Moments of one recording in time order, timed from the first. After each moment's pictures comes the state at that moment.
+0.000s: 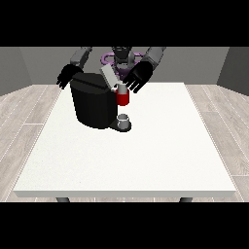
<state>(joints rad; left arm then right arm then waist) -1.17 0.43 0.11 -0.61 -0.65 -0.14 -0.12 -0.30 -0.03 -0.04 -1.38 -0.03 -0.16 -0.05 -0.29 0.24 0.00</state>
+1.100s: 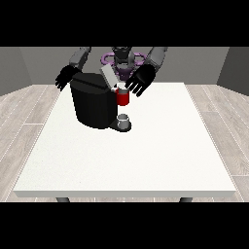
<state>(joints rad) -1.16 0.43 0.11 -0.61 -0.69 -0.14 -0.15 -0.32 -0.05 -0.07 -1.37 -0.04 -0.16 -0.07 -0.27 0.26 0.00</state>
